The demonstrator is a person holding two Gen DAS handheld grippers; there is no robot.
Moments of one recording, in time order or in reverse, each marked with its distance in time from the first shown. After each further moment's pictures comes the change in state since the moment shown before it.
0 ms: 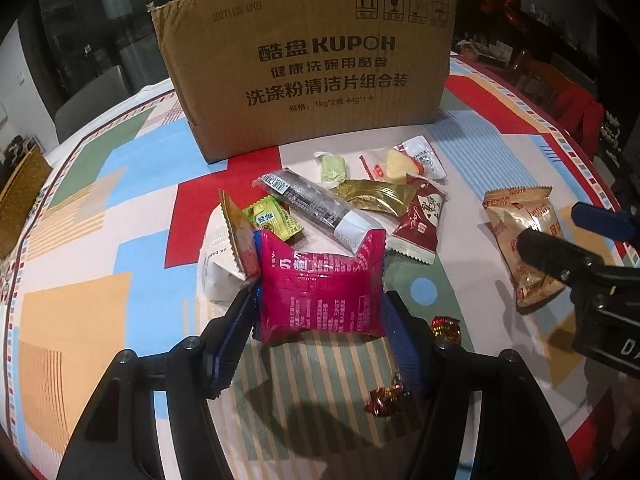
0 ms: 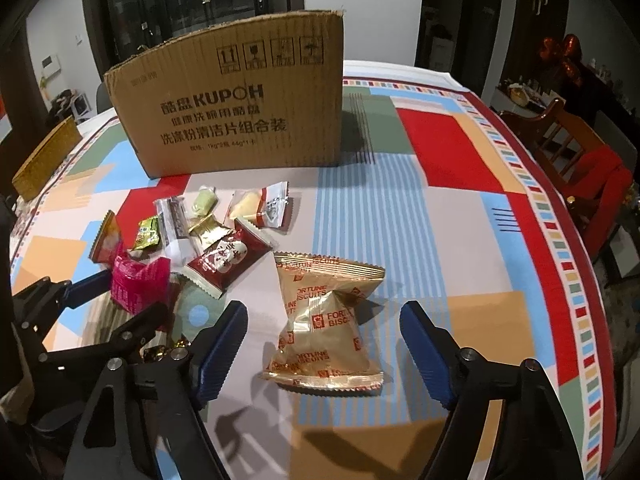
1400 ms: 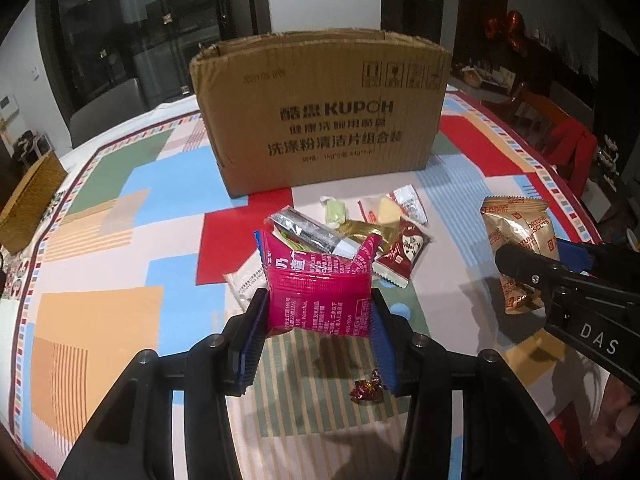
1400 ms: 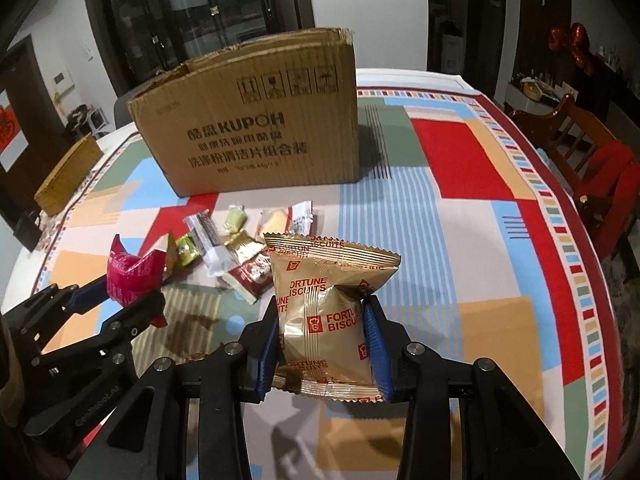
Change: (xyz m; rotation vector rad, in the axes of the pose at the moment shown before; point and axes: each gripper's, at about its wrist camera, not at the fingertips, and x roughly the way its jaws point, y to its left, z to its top) left arm -0.054 0.007 0.012 -0.047 -0.081 0.002; right arm -0.027 -0.003 0.011 0.028 -0.022 0.088
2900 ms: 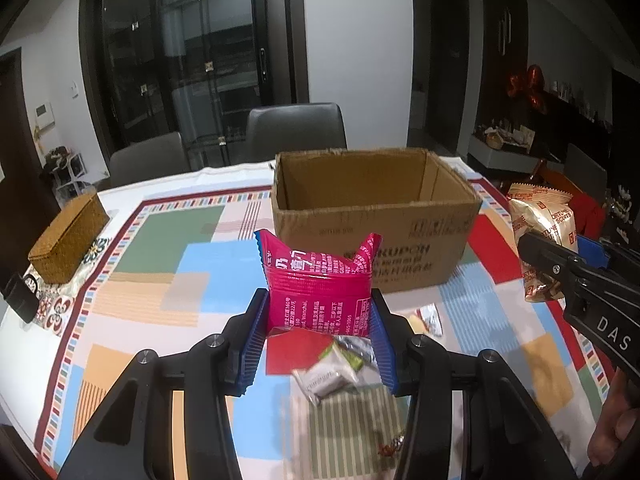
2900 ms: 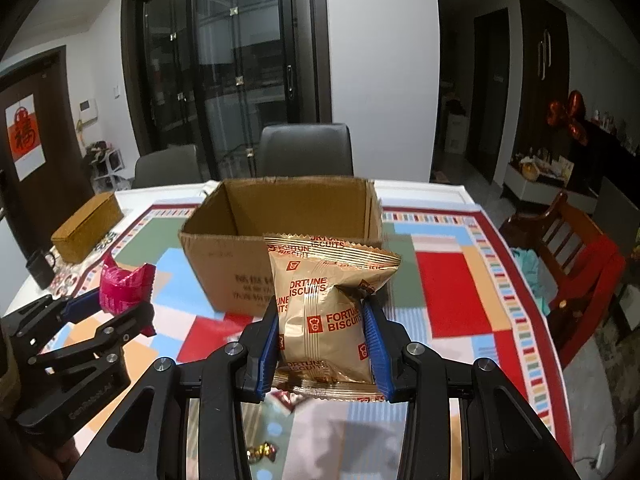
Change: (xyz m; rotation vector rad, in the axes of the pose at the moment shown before) left arm -0.069 0.039 0.071 -0.076 -0.204 0.076; right arm -0.073 0.031 0.083 -0.081 -0.283 -0.014
